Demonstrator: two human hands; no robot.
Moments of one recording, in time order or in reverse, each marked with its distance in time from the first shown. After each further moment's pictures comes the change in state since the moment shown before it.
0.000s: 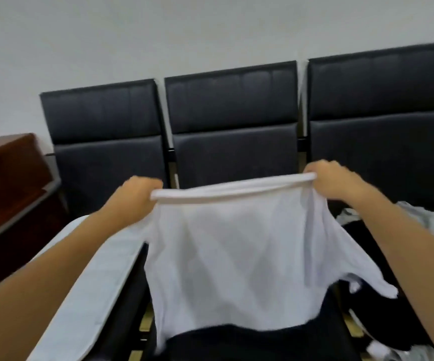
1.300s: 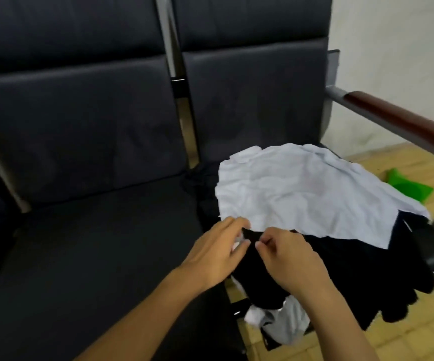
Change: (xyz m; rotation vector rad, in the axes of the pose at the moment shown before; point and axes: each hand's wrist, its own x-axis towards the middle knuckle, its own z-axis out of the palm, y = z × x) left_hand 0.014 0.368 0.275 -0.668 -0.276 0.453; right_hand -0.145 0.170 0.134 0.224 -0.023 0.406
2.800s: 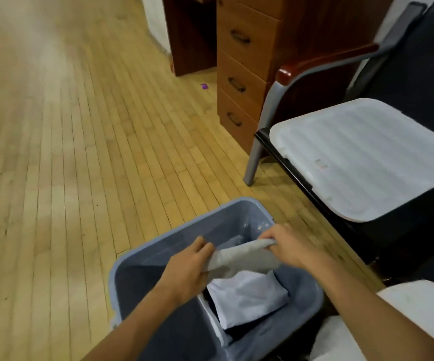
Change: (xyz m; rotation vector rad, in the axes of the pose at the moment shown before) left_hand -0.807 -0.006 -0.105 0.339 0.557 -1.284; right_hand -0.408 -0.439 0.391 -0.488 -1.037 -1.340
